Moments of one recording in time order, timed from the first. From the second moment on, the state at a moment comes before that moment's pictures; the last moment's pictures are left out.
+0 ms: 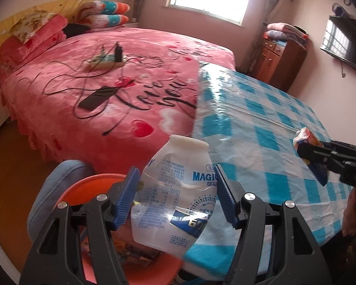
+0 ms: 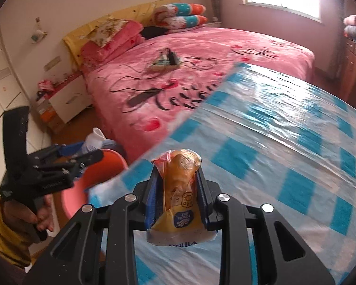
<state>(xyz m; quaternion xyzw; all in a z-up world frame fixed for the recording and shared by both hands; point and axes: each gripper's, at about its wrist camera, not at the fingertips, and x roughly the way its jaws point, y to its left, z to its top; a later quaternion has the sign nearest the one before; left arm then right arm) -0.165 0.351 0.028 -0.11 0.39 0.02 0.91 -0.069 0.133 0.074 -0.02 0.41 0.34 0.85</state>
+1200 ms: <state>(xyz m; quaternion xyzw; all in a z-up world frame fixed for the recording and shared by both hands) -0.219 0.440 -0.053 -0.16 0.45 0.13 0.87 -0.105 0.311 0.020 -0.04 0.48 0.48 0.73</state>
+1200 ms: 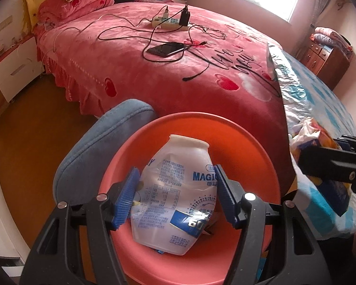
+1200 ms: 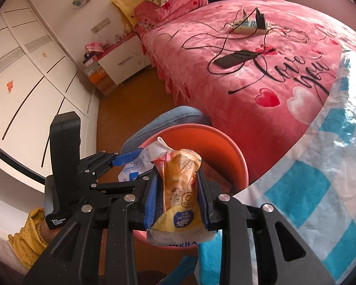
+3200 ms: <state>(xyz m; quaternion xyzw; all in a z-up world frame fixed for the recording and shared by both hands) -0.163 0.333 0.040 -0.03 0.37 0.16 0.91 -0.082 0.111 0.056 0.03 0.37 0.27 0.89</state>
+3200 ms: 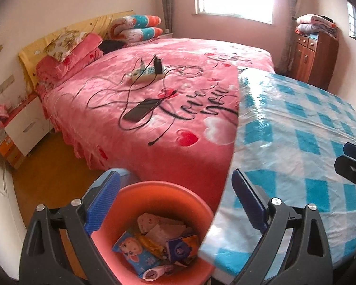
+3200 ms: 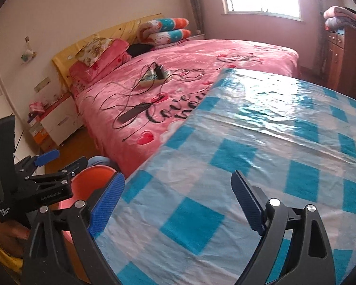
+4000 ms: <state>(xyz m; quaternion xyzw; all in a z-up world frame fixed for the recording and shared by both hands) -0.114 0.212 0.052 0.03 0.36 0.07 0.93 -0.087 -0.014 0.041 0.07 0.34 0.17 0.92</state>
